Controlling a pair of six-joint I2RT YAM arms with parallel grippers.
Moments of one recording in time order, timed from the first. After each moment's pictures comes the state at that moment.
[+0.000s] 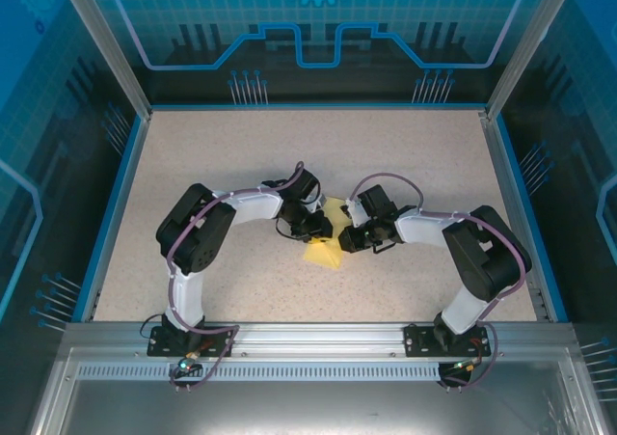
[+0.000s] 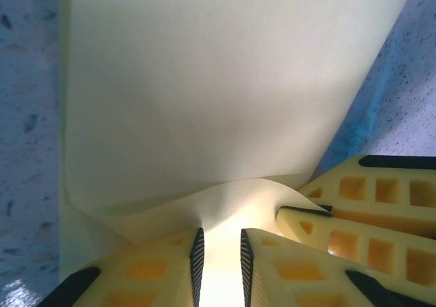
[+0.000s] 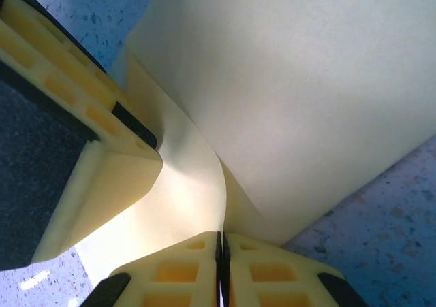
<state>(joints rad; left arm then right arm) -0.59 1.98 1.20 -0.43 0.56 -0.69 0.52 1.67 0.76 -0.20 -0.41 0.25</state>
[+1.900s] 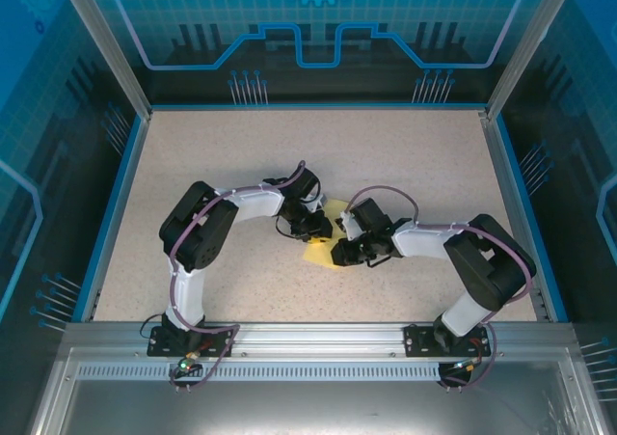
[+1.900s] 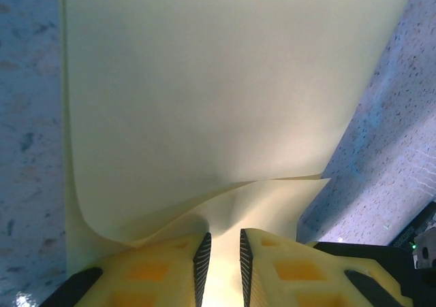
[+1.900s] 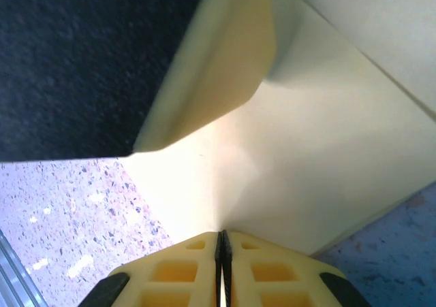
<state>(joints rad) -0.58 2.02 1.23 -0.47 0.57 -0.64 0.63 1.61 0.67 -0.14 -0.46 0.44</state>
